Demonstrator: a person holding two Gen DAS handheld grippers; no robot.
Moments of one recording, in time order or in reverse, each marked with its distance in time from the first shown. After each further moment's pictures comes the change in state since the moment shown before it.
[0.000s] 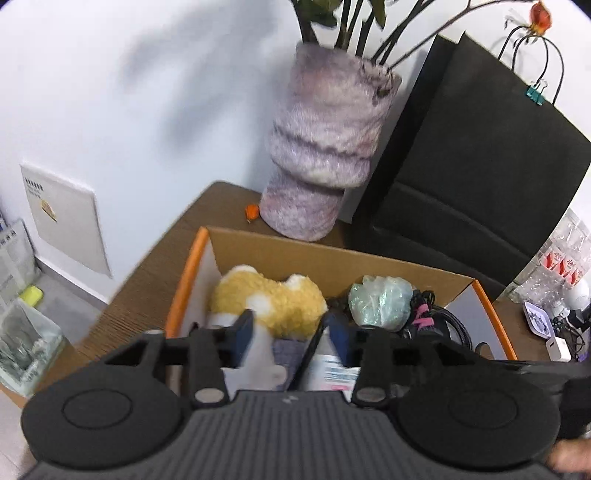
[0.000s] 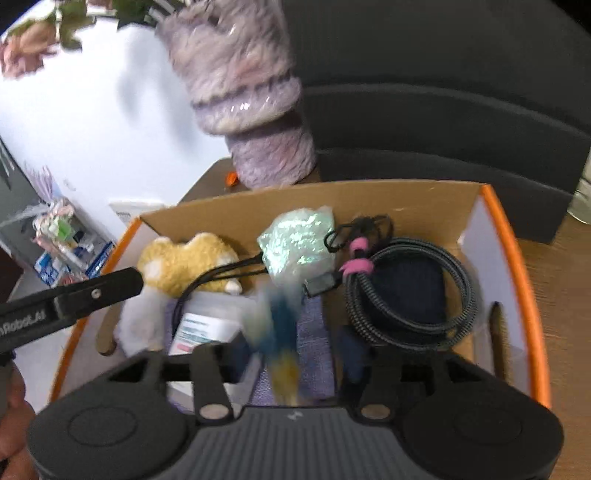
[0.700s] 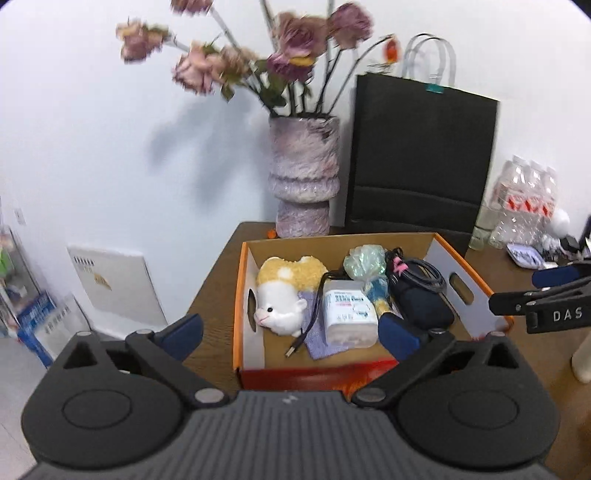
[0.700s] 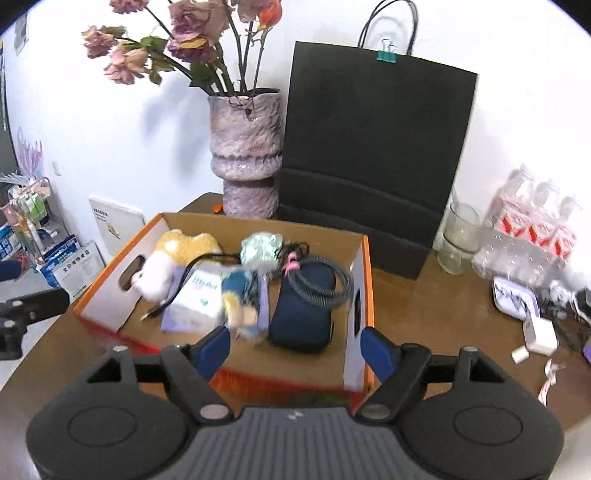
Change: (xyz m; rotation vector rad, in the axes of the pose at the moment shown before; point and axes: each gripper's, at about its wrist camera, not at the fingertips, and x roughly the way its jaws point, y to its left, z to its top) left arm -0.158 -0.021 -0.079 0.261 -0.153 0.105; right arm -0.166 0.025 -0.082 -0.210 -0.194 -0.241
